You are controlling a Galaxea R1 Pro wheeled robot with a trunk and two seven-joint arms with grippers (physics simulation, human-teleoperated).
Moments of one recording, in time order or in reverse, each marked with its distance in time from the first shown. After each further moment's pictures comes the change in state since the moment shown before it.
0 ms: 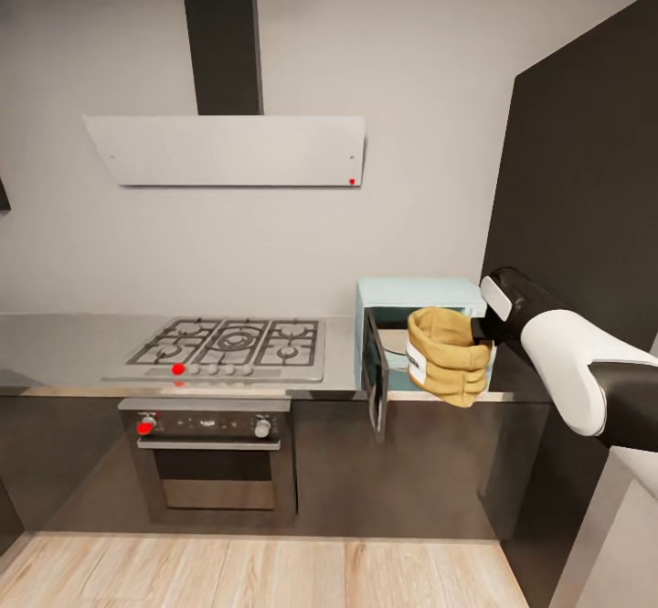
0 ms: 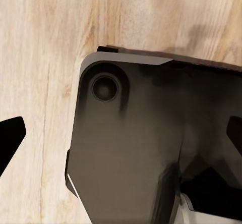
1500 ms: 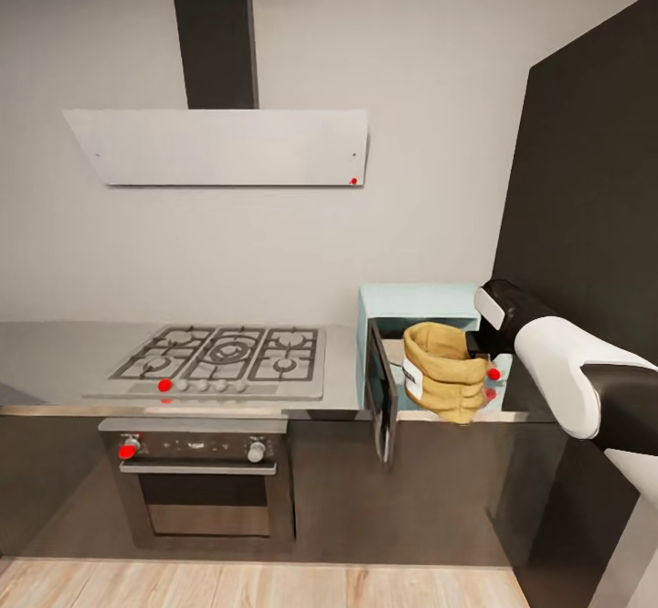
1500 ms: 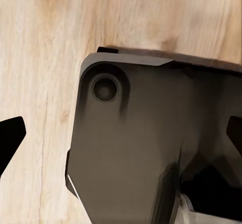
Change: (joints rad) left arm 0.000 0.000 0.000 -0.002 0.000 0.000 0.000; right arm 0.011 0.017 -0.003 0.067 0.002 0.000 -0.005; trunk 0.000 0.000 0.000
